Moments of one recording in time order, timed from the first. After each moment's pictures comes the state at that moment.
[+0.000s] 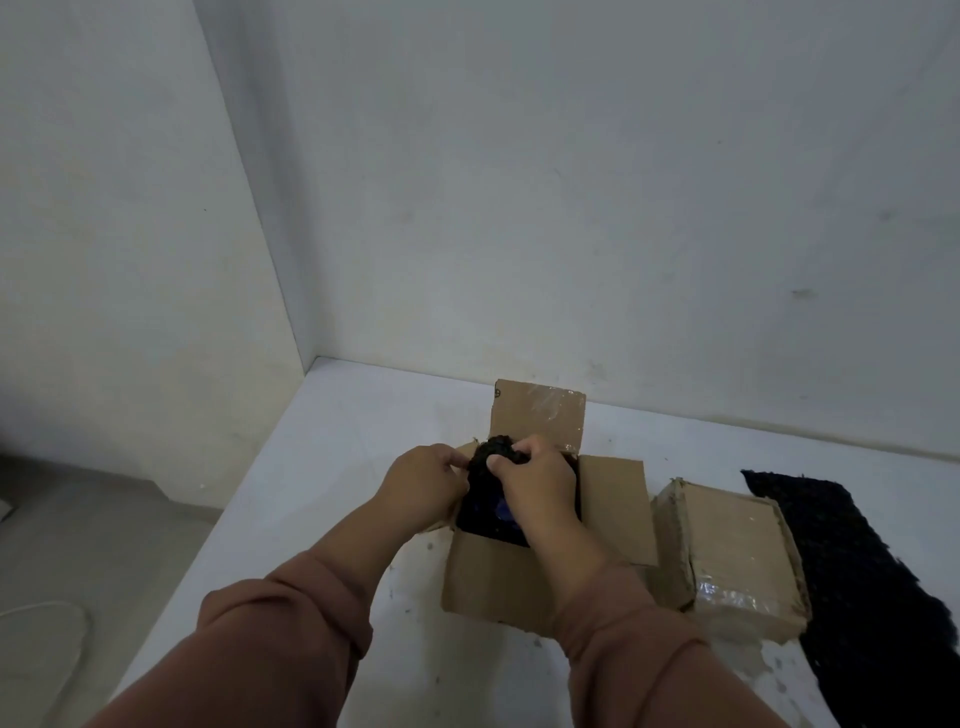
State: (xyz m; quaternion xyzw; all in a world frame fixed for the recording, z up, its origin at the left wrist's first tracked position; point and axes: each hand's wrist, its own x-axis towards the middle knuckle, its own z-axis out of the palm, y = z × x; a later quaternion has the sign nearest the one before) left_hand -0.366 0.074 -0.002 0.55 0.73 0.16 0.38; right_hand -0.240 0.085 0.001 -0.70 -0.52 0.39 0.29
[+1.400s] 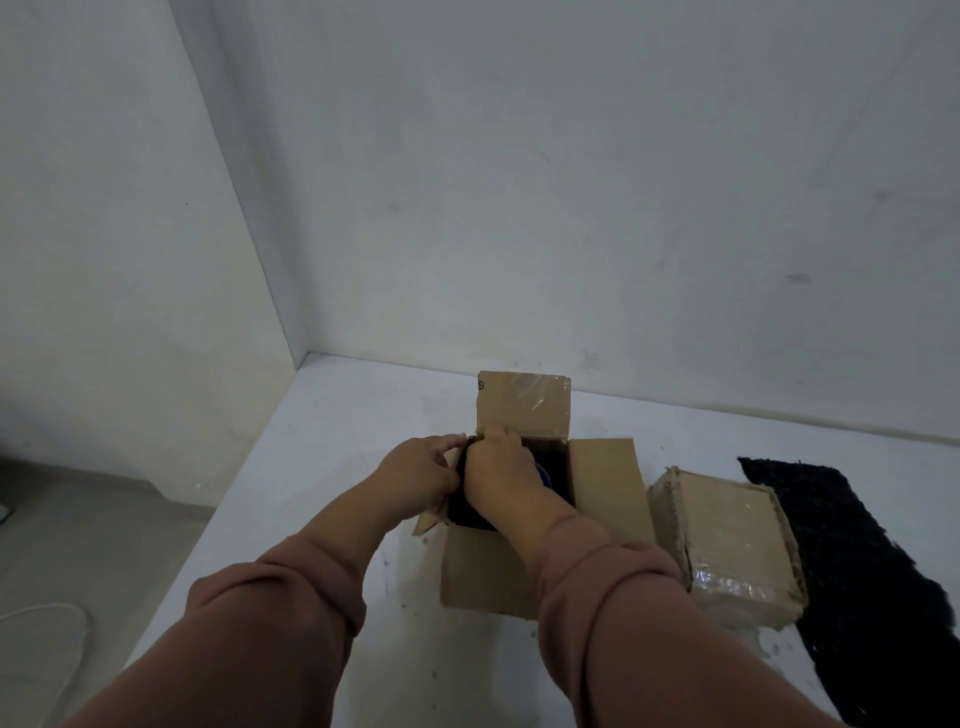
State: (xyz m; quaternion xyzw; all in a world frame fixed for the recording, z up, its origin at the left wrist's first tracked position) left_hand -0.374 0.081 -0.009 0.55 0.67 0.20 0.46; right_hand -0.259 0.102 -0.015 -0.61 -0.77 0.18 -0.01
